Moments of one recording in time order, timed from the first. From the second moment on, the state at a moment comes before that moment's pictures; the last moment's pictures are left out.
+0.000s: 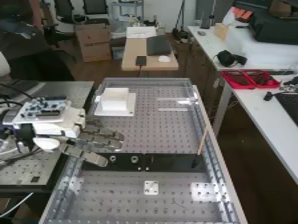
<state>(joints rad) 1.06 -1.78 -2.13 -2.53 -2.15 -0.85</state>
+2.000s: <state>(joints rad) 1.07 -1.88 -2.12 -2.55 -2.17 -1.13</state>
